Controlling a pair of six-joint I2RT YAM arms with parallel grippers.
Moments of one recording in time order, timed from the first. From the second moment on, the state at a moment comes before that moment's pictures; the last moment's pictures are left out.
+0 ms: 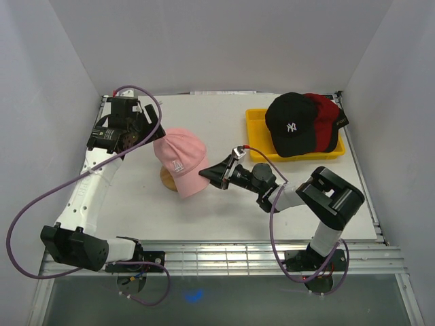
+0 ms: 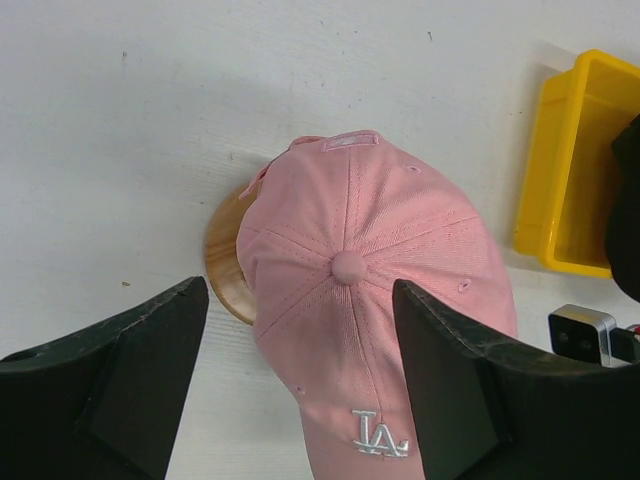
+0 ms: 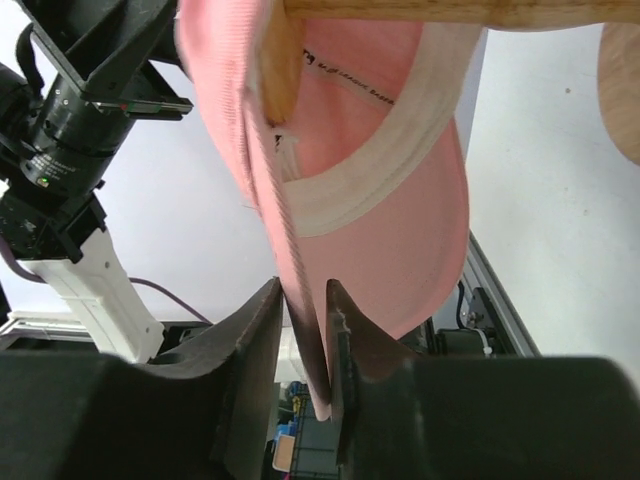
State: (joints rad) left arm -0.21 1.29 1.42 -0.83 -0.09 -0.50; right arm 0.82 1.72 0.57 1.28 -0.38 1.63
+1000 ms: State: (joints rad) left arm -0.25 1.33 1.42 -0.85 -0.11 -0.43; right arm 0.83 1.78 0.68 0.85 -0.40 1.48
